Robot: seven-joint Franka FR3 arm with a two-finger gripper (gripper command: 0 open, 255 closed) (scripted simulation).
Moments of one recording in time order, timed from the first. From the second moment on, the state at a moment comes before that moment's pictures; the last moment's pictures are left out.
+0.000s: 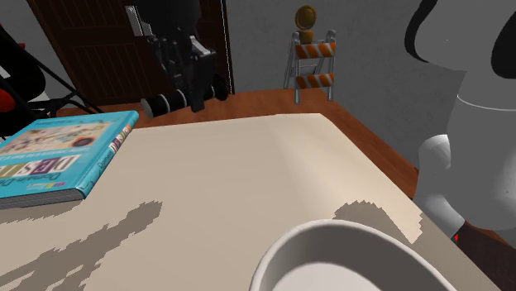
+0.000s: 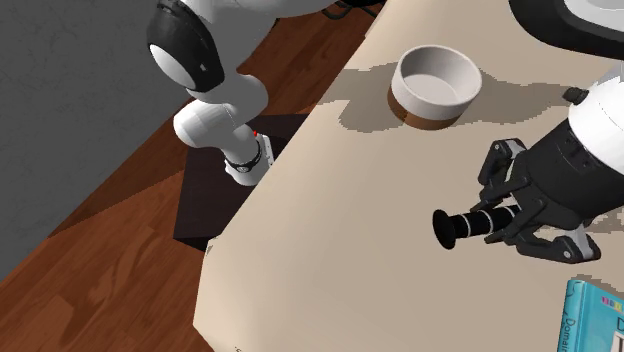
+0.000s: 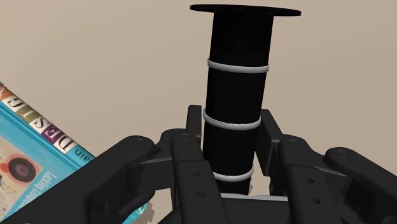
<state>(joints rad) 0.63 0.17 0.32 -1.14 -0.15 1.34 -0.76</state>
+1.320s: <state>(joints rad) 0.77 -0.06 0.45 -1.34 -0.07 1.30 -0.47</state>
